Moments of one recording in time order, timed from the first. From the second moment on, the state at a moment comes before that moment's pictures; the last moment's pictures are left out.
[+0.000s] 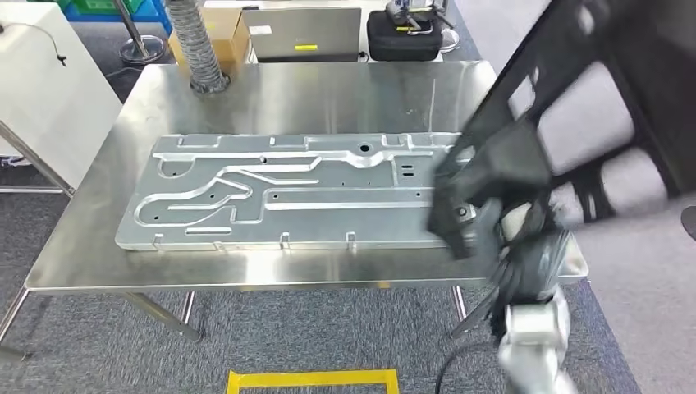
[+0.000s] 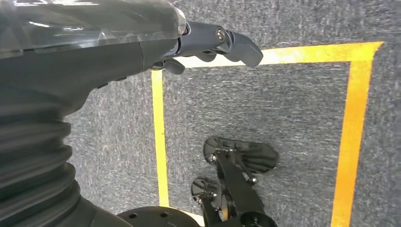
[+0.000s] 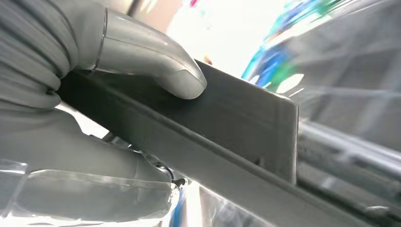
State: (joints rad) left arm -0.07 -0.03 1.26 -0.21 -1.04 -0.04 -0.32; right arm -0.19 -0.14 0.24 -1.94 0.61 -0.43 -0.42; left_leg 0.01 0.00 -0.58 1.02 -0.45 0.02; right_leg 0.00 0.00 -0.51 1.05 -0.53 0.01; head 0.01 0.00
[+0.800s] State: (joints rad) left arm -0.09 -0.03 1.26 -0.21 -1.09 -0.05 -0.32; right arm -1.01 -0.20 0.27 -0.89 1.47 -0.16 0.07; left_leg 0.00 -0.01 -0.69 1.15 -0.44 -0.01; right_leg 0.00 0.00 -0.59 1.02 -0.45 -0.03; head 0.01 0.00
